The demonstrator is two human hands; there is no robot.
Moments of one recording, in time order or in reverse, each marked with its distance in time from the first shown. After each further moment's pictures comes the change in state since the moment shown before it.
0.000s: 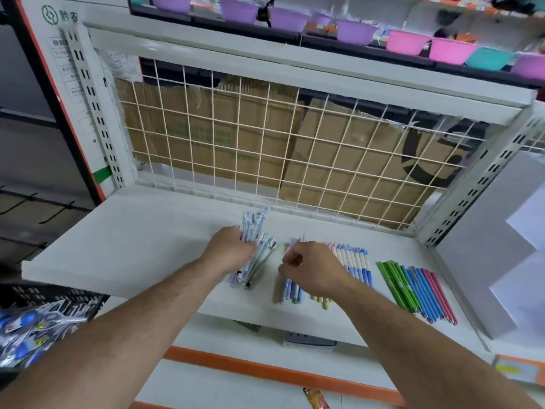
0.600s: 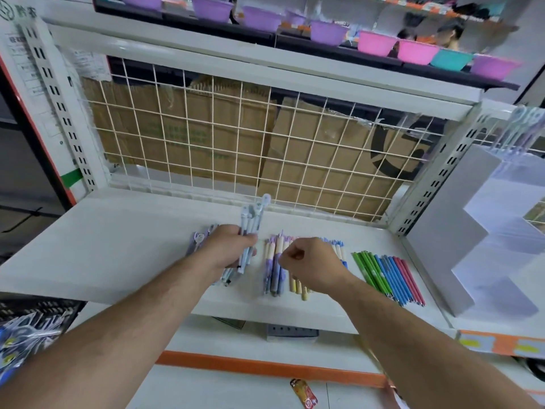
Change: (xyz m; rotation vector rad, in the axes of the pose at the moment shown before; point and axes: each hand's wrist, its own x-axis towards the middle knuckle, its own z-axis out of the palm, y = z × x) left_hand -0.010 0.024 0.021 -0.365 -0.152 -0.040; right_hand -0.031 0.015 -0.022 0.156 0.110 0.068
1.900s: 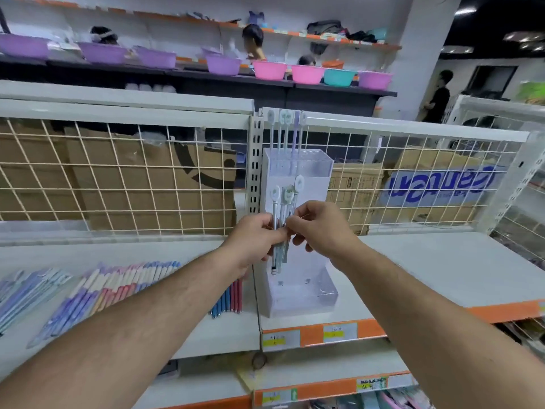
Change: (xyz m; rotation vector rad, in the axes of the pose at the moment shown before) left_hand -0.063 0.171 0.419 0.087 -0.263 0.364; right_hand -0.099 0.224 -0.335 0.372 0.366 0.014
